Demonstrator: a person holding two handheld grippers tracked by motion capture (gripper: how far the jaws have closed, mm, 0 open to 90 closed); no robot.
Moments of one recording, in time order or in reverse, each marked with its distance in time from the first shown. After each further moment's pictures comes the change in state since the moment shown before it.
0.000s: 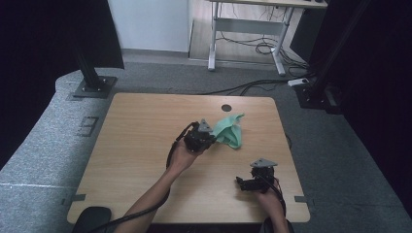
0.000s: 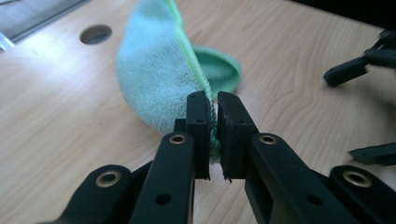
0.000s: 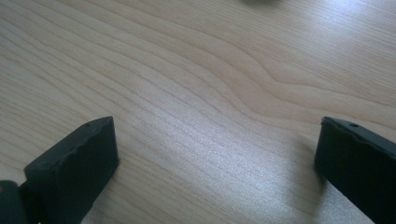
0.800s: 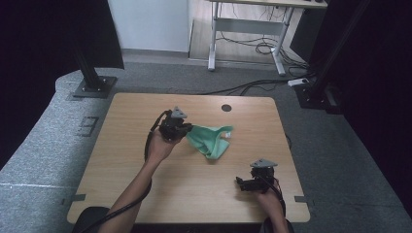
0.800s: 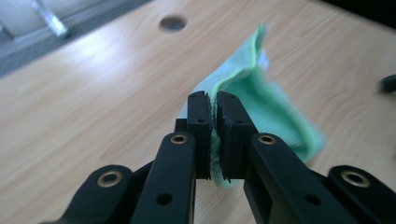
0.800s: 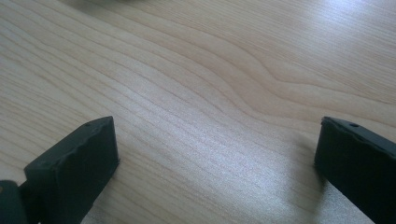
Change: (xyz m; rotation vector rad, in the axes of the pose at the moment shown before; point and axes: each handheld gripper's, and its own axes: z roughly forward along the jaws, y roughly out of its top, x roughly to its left) left arm 0.060 -0.018 -0.048 0.010 0.105 -0.110; right arm 0.001 0.000 0.000 0.000 -0.002 0.001
